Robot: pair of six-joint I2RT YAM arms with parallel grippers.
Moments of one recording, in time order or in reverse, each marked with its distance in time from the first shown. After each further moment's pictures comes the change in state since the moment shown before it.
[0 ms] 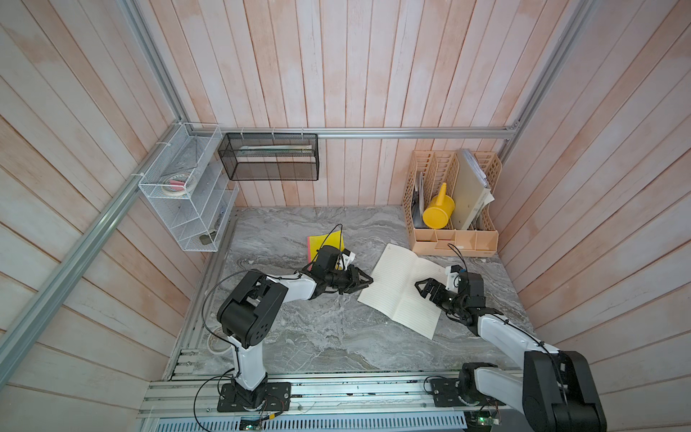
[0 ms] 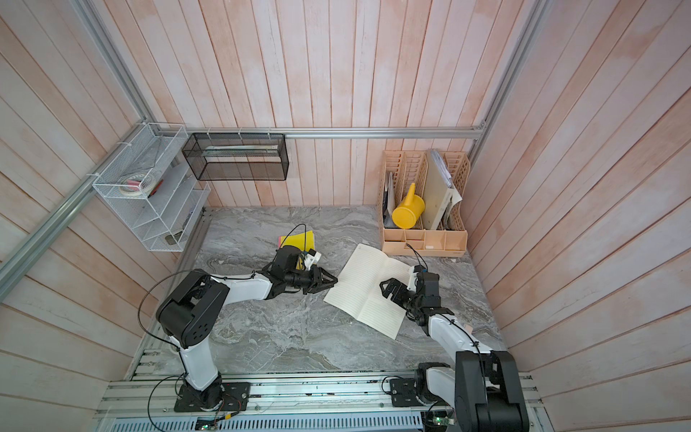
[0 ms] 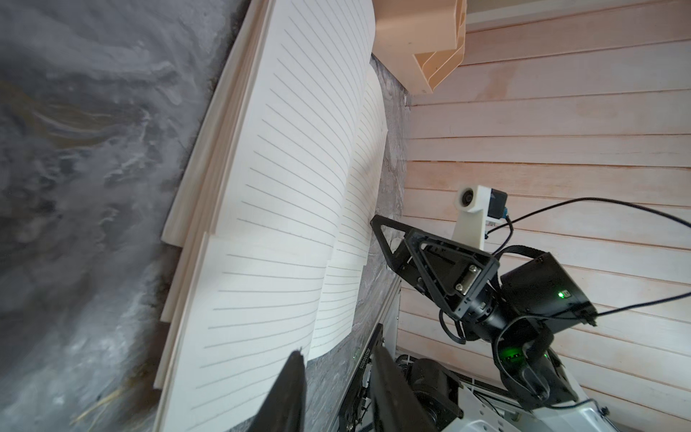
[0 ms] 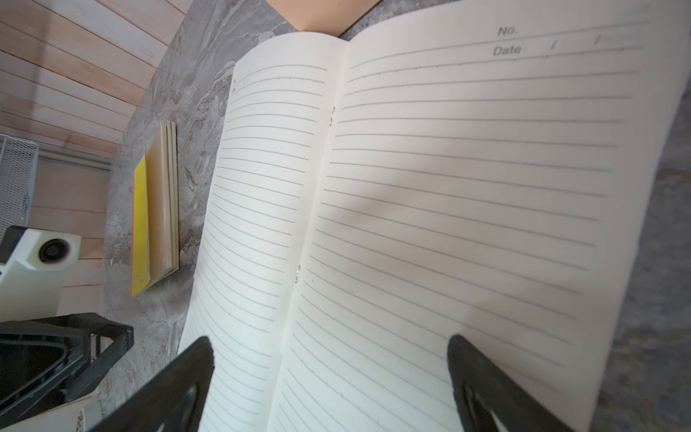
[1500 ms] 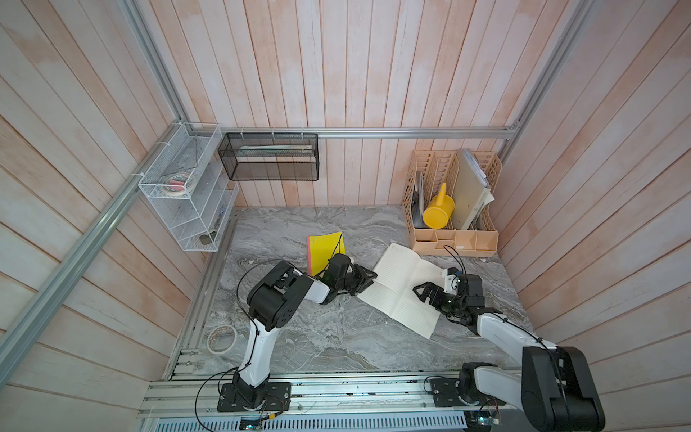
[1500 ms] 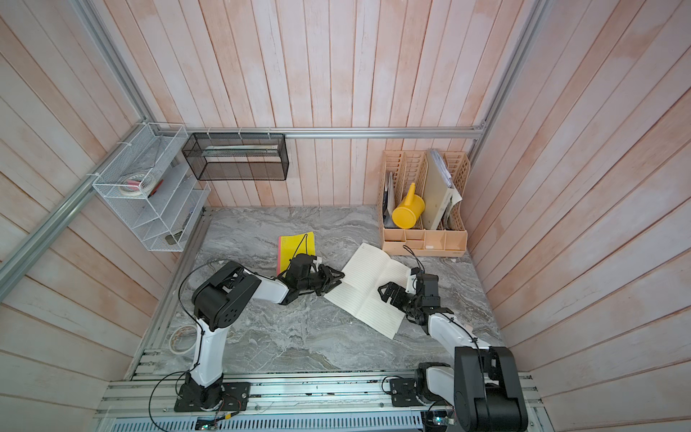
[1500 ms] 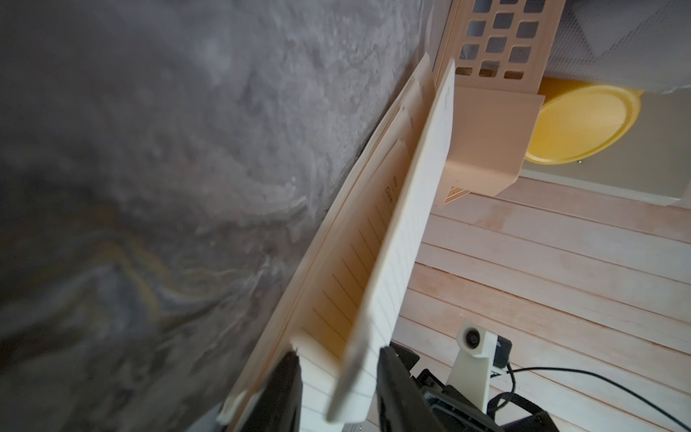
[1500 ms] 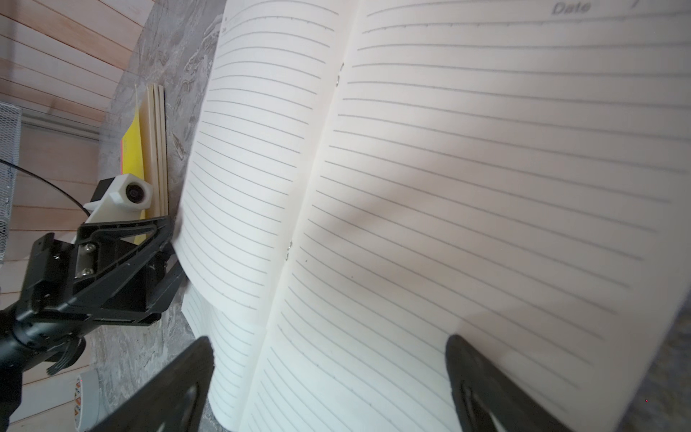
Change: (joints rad) left arm -0.060 0.251 0.033 0.348 -0.282 -0.400; right arm -0.005 -0.001 -0.005 -0.046 -0.048 -0.055
